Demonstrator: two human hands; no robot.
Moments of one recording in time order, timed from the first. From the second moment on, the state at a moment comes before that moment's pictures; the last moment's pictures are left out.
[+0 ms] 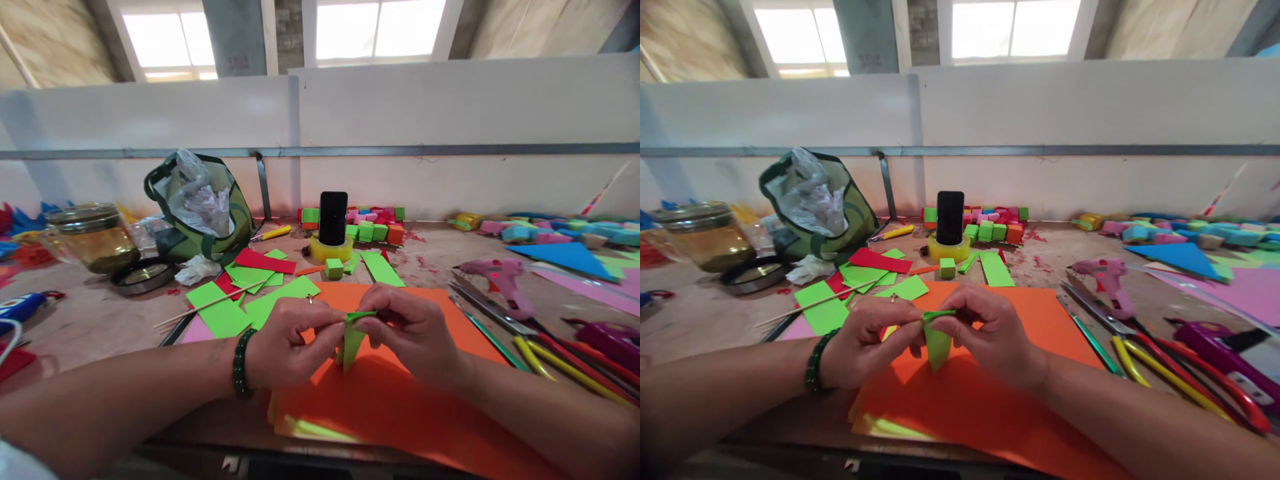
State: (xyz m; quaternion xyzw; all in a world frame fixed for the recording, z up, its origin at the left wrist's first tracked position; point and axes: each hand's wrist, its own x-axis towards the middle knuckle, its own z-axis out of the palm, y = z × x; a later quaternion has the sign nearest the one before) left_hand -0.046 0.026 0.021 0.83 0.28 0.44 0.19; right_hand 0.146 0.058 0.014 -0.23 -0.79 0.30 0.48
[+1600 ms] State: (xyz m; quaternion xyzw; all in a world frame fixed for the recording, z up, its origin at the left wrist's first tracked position) left_hand -0.047 0.032 0.012 0.85 0.29 0.42 0.10; right_hand 0.146 0.056 0.016 -0.21 -0.81 0.29 0.46
